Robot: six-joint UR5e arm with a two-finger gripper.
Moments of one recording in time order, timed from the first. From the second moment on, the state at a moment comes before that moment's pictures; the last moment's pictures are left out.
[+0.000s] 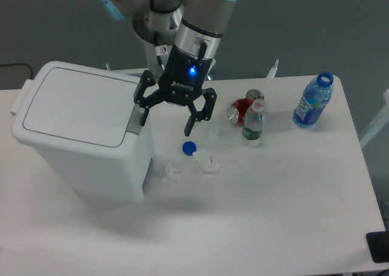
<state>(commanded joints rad) 2.52 -1.59 -1.76 -1.01 0.98 0.35</state>
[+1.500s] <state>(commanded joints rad) 2.54 -1.59 -1.70 -1.01 0.98 0.39</state>
